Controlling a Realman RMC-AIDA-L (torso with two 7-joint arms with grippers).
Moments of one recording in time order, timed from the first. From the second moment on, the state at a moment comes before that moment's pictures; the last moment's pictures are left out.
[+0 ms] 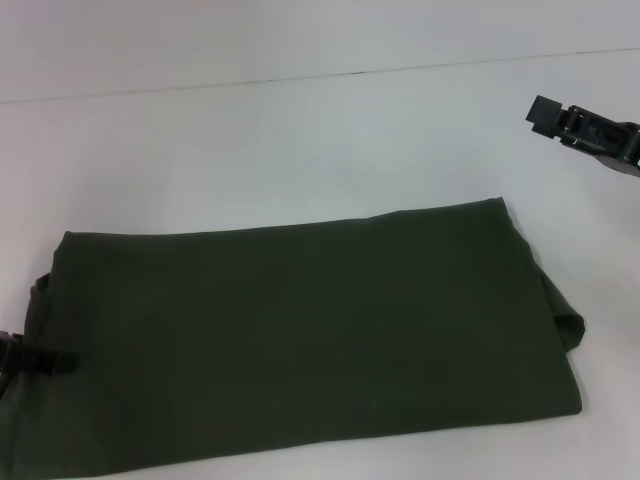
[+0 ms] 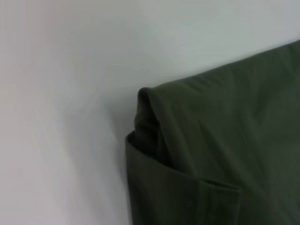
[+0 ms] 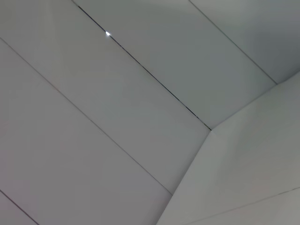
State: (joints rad) left arm -0.58 -2.07 0.56 0.98 2.72 1.62 -2.06; right arm 0.44 1.99 -0.26 -0.53 -1.91 -1.71 1.82
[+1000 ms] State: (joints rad) left arm -0.58 -2.07 0.58 0.98 2.72 1.60 -2.08; right arm 0.43 1.99 -0.26 -0.54 -1.90 -1.71 1.82
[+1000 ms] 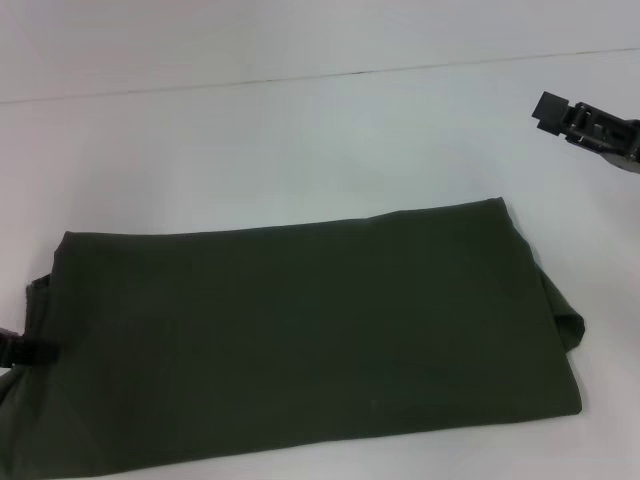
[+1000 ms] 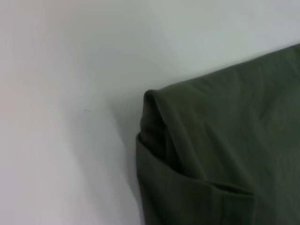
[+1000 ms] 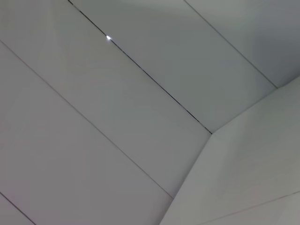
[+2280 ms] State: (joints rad) left arm -0.55 -2.07 0.47 1.12 2.55 1.76 -2.06; right arm 0.45 2.04 -0.43 -0.53 -1.91 -1.67 1.76
